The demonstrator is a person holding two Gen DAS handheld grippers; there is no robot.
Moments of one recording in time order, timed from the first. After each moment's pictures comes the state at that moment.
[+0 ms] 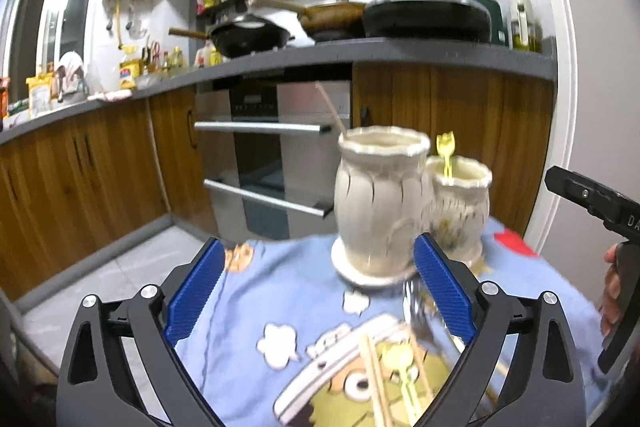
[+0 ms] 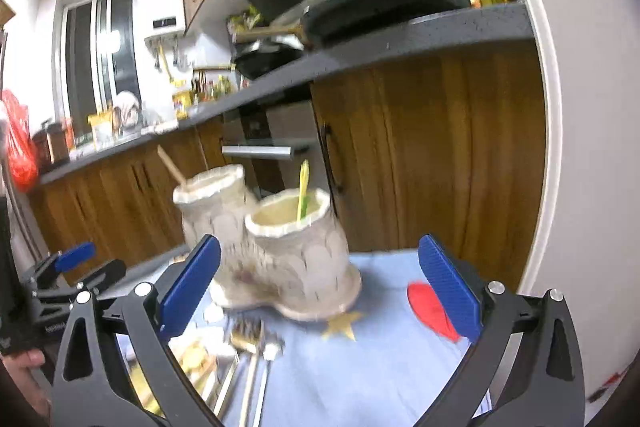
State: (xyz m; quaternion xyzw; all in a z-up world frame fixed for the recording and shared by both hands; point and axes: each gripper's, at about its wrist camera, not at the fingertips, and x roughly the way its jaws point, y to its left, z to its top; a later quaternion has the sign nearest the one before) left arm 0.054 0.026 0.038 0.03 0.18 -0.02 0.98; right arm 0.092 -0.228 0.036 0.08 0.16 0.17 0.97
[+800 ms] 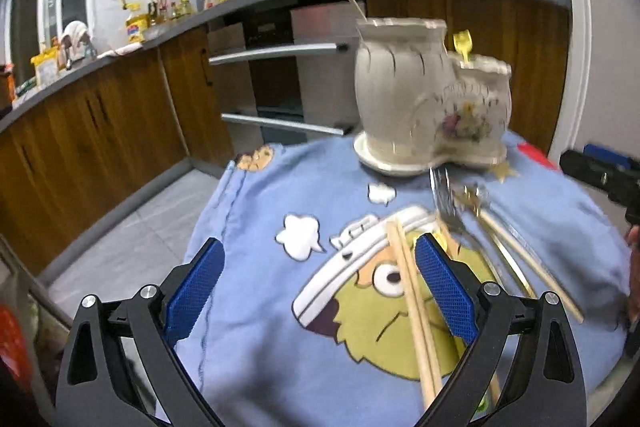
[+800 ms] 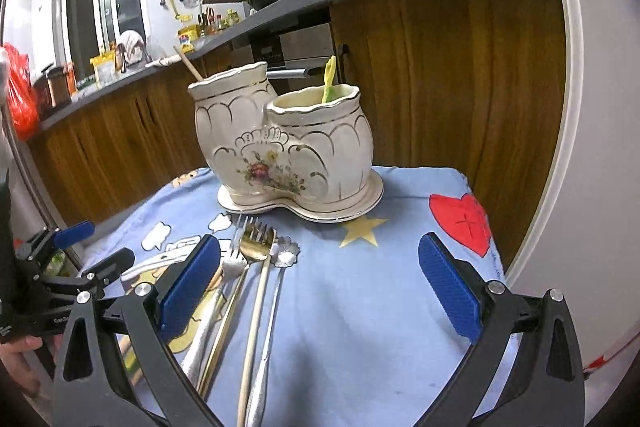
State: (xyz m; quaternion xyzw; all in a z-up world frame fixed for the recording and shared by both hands) left arm 0.037 0.029 -0.014 0.06 0.30 0.01 0.95; right arm 0.076 -0.200 -0.003 0.03 0.26 0.18 0.95
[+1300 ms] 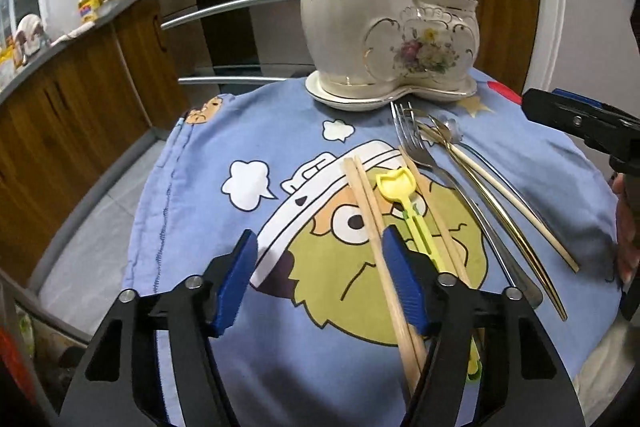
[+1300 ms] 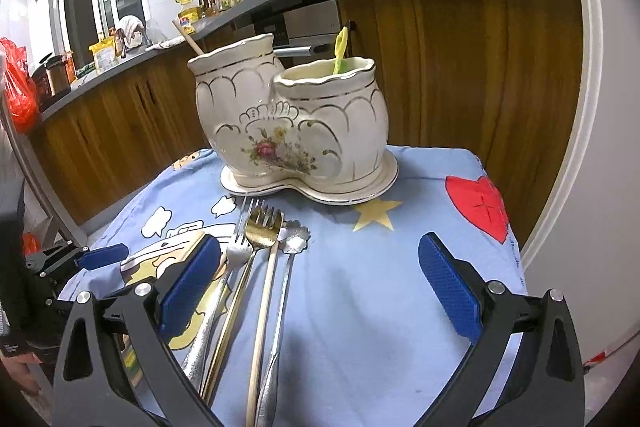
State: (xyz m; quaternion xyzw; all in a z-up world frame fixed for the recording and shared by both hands) left arm 0.041 0.020 -0.036 0.07 0.37 -0.05 0.92; right arm 0.087 -0.189 -0.011 0.03 0.30 0.19 0.94
